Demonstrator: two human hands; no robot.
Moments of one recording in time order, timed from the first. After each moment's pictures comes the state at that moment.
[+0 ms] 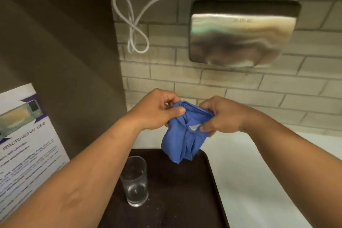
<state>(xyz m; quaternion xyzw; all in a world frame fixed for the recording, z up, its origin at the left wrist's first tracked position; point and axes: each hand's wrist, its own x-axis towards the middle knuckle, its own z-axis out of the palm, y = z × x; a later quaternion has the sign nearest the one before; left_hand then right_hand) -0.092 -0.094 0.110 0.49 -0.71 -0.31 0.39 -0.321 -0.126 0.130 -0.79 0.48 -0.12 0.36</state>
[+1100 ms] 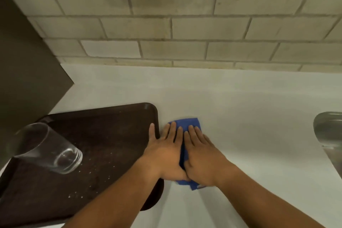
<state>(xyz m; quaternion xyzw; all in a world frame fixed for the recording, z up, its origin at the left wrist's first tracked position) -0.319 -0.077 -0.136 0.56 -0.80 -0.12 -0.17 -0.476 -0.071 -0.130 -0.84 0.51 0.08 0.20</state>
